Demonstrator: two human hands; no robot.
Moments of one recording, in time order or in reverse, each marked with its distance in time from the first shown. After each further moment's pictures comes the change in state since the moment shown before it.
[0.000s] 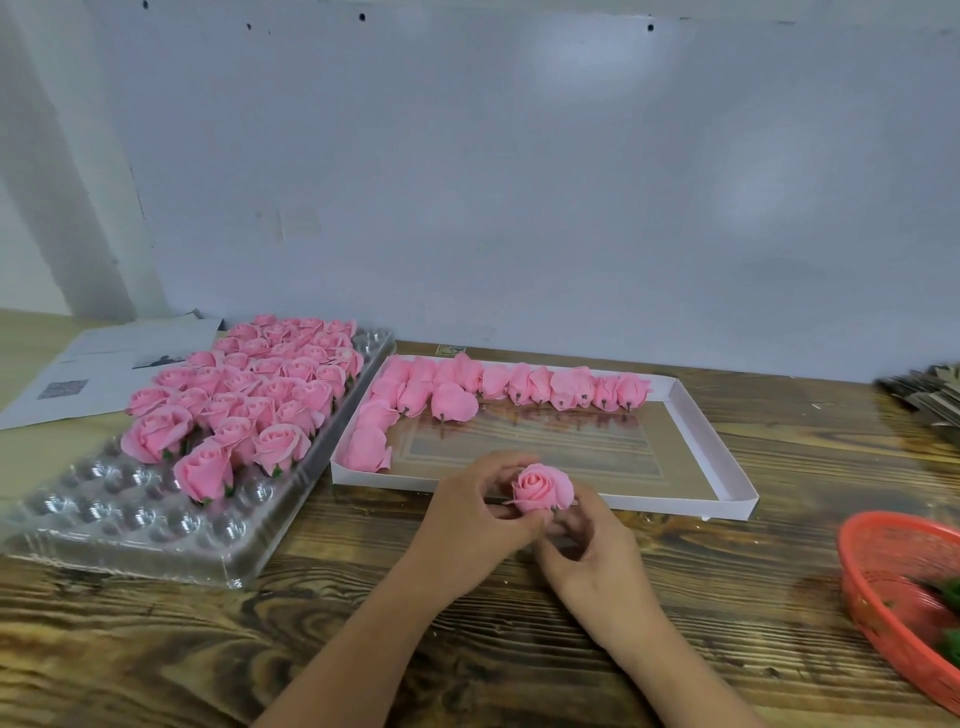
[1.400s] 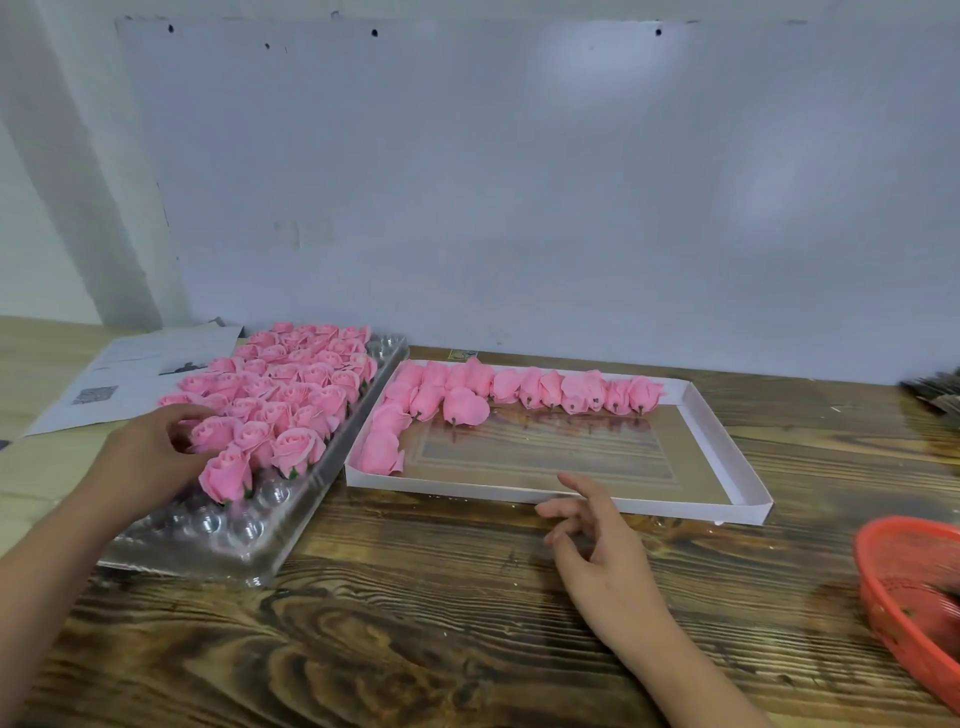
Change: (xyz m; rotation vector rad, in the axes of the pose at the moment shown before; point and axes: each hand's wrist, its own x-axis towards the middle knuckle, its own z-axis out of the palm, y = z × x) left_hand -0.015 -0.048 -0.270 0.721 0.443 -0.362; right_hand -0.001 -0.001 -0.003 -0.101 -0.034 0.026
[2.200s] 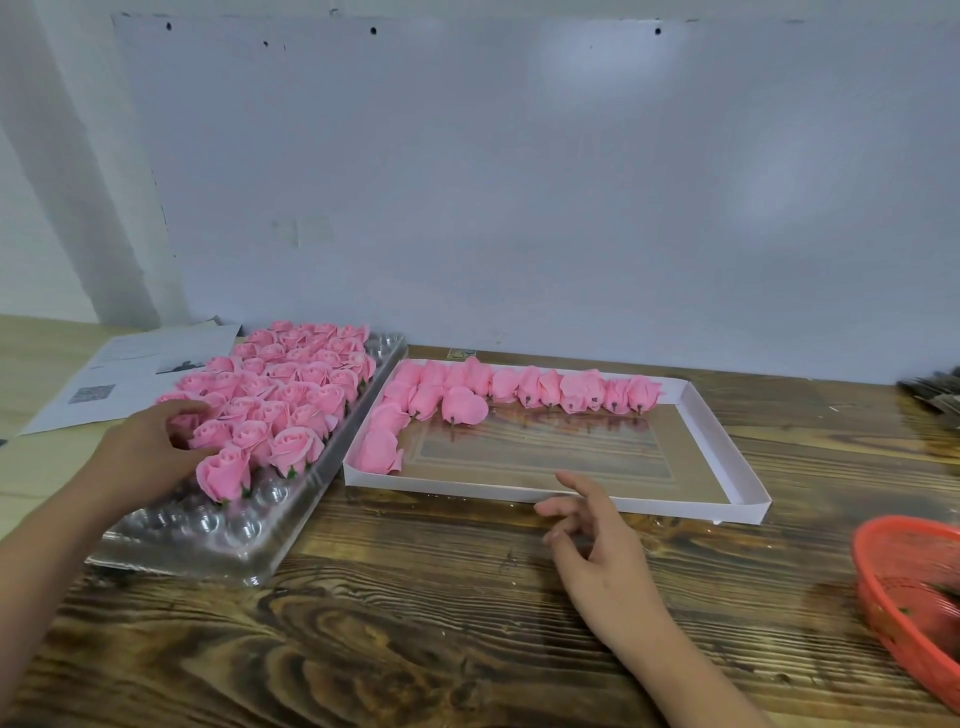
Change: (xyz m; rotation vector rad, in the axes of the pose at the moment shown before) left_hand 0.012 -0.007 -0.001 0.049 -0.039 -0.020; right_hand -0.001 -0.004 0.000 0.018 0.005 0.008
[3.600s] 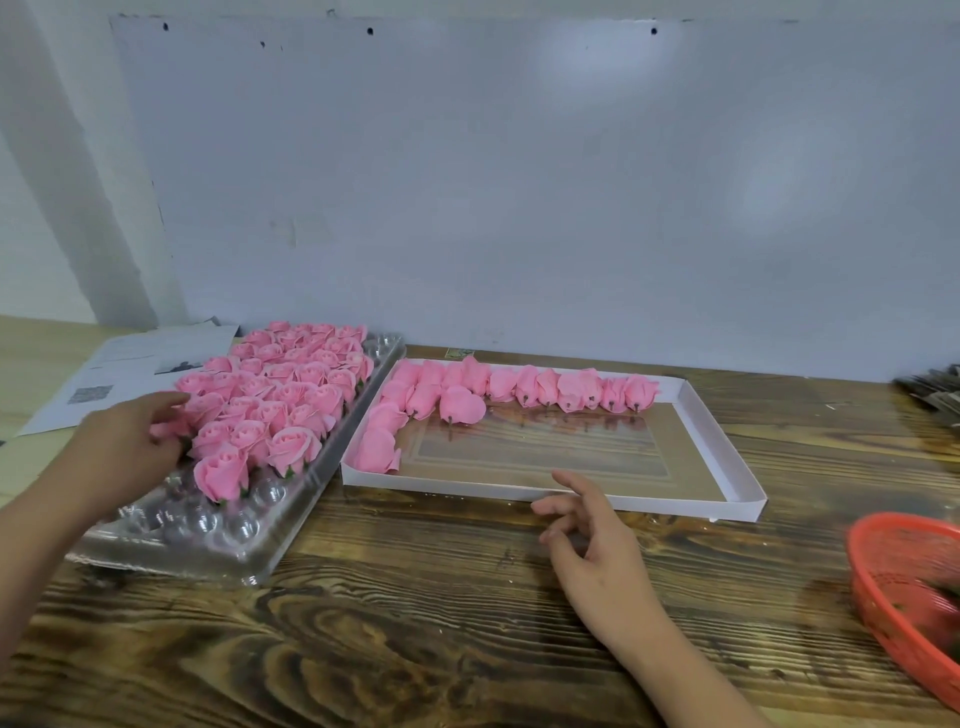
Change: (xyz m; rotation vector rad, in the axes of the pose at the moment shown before) left_hand 0.002 -0.006 -0.014 0.115 0.084 0.041; right_hand 0.002 0.007 0.001 0.017 -0.011 -0.002
